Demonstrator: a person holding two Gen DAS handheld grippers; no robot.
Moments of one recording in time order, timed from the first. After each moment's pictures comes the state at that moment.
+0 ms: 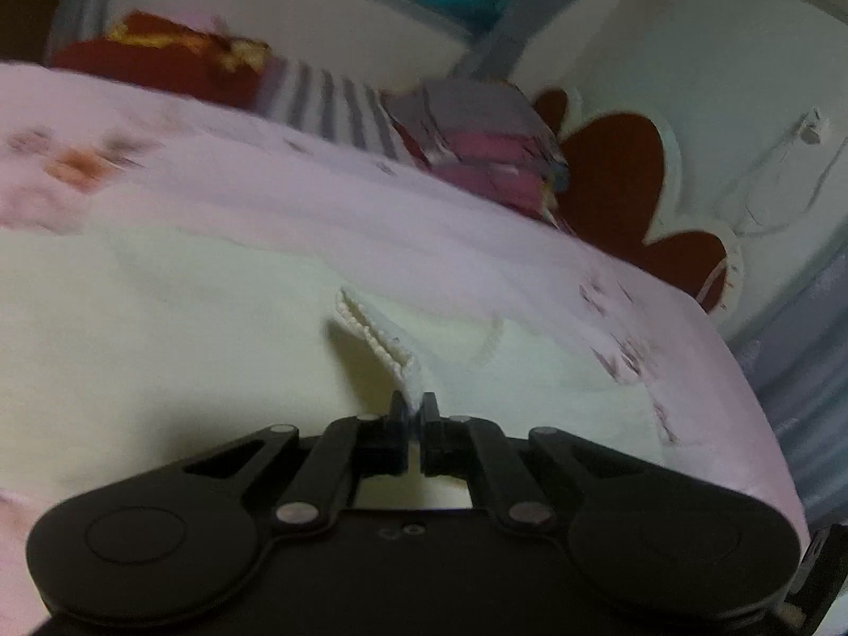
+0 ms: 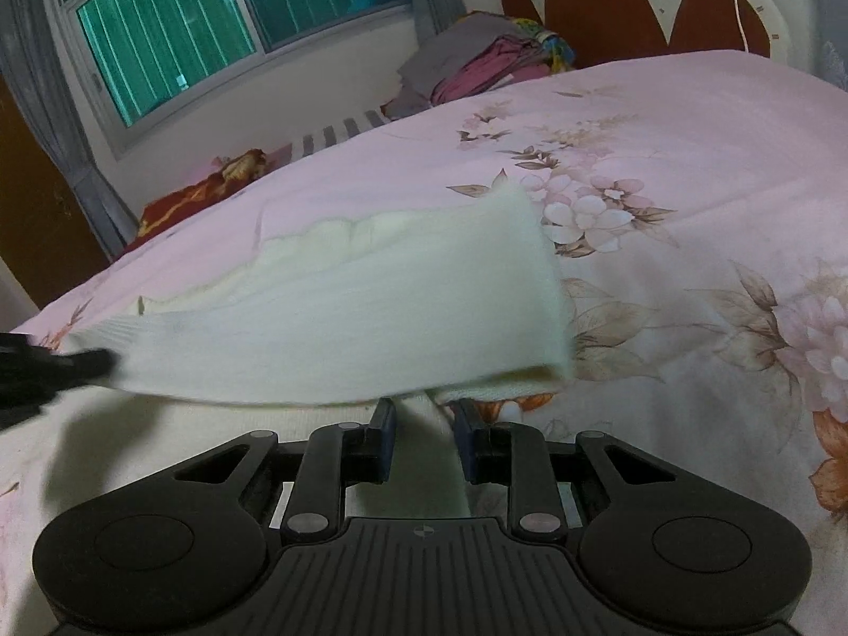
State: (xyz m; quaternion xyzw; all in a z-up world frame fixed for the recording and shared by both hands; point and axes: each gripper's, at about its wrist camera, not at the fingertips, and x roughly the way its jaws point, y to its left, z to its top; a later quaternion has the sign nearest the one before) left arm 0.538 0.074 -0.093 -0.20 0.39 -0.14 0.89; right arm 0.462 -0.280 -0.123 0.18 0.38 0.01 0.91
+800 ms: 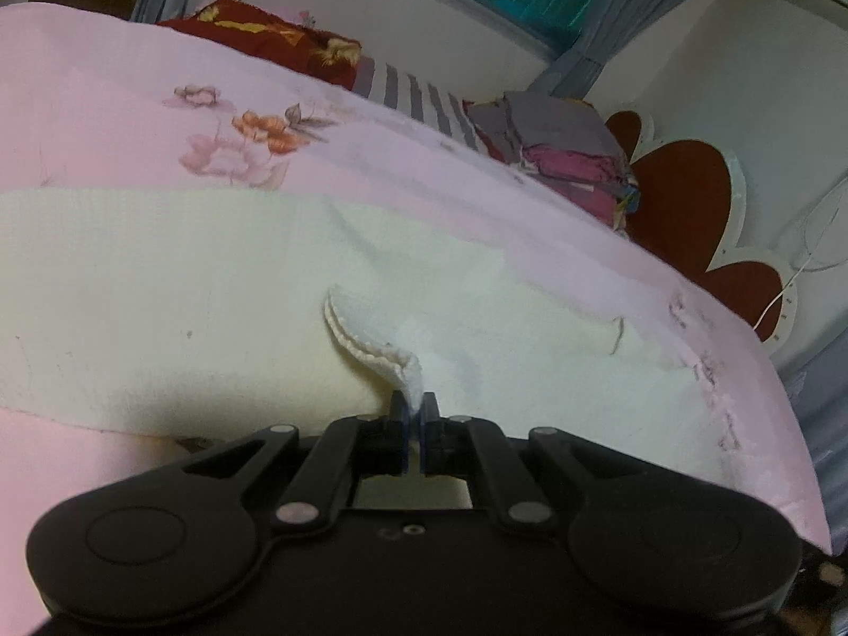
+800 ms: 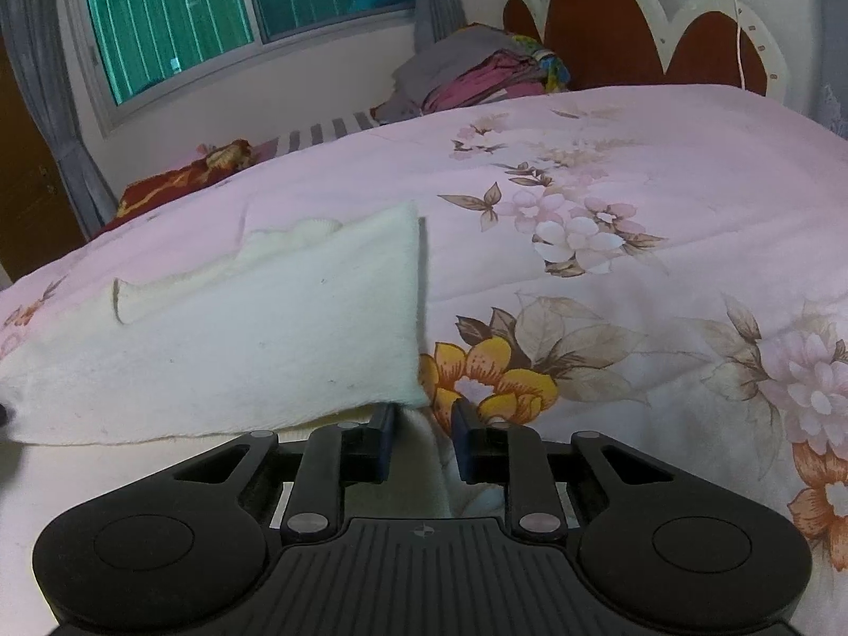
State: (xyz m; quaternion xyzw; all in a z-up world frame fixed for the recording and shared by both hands) left arm 0.513 0.150 -0.122 -0.21 0.40 -0.08 0.89; right arm 0.462 -0.270 -0.124 0.13 0.38 -0.02 0.92
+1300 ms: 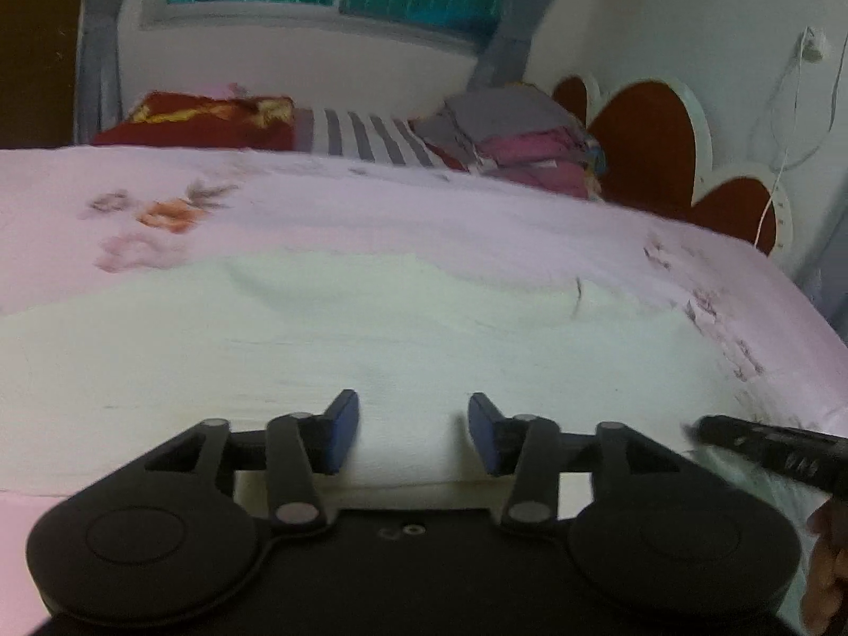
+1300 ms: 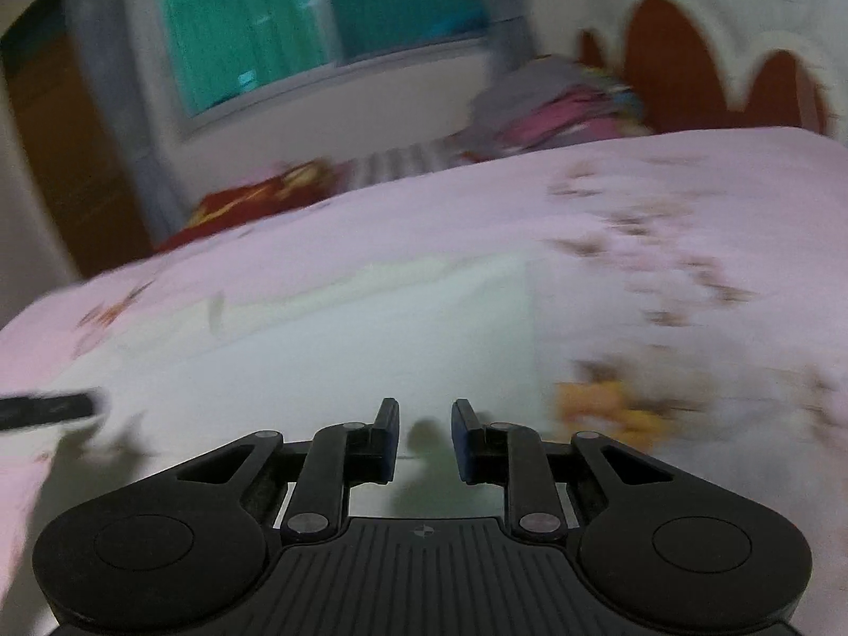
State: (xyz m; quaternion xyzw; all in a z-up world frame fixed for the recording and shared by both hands) left arm 0.502 0.076 -0.104 -0.07 0.36 -0.10 0.92; right arm 0.464 -0.224 -0.101 0.11 0.34 0.08 0.93
